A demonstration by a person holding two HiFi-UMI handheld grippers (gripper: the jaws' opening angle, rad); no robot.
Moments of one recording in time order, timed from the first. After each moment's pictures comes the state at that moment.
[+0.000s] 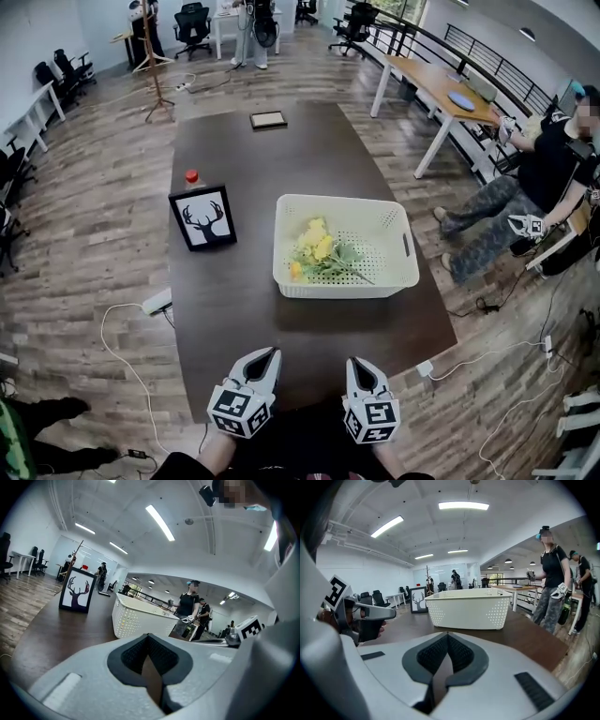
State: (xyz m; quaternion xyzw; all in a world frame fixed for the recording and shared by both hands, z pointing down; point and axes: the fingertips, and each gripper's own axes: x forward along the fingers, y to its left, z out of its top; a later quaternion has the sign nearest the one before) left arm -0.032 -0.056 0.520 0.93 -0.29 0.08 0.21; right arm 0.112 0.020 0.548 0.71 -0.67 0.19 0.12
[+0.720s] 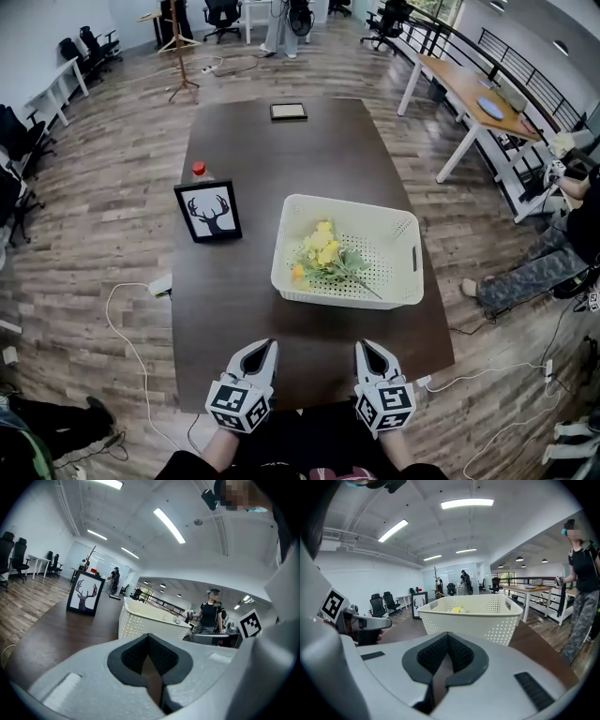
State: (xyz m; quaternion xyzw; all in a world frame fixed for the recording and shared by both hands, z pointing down) left arm -0.011 -0.083 0.515 0.90 -0.37 0.07 0.23; right arm 0.165 -0.036 0.521 0.66 -0.72 0.19 0.11
